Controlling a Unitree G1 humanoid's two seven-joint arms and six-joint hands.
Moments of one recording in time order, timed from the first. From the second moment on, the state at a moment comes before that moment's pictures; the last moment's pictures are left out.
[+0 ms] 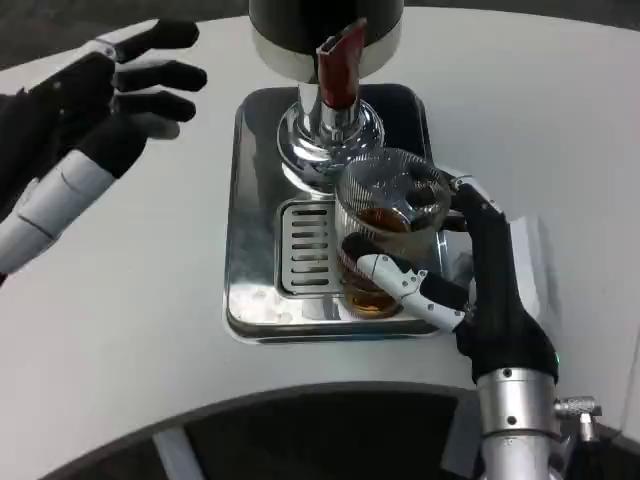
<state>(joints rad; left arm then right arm) -0.16 0.56 0.41 -0.46 -0.19 -0.05 -0.44 -0.26 0.01 0.23 -0.05 -0.51 0.02 -0.41</state>
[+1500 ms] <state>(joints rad) 0.31 0.53 0.43 -0.49 0.08 -0.14 -0.41 -0.08 -0.10 0.23 -0.25 -0.52 -0.09 -0.26</state>
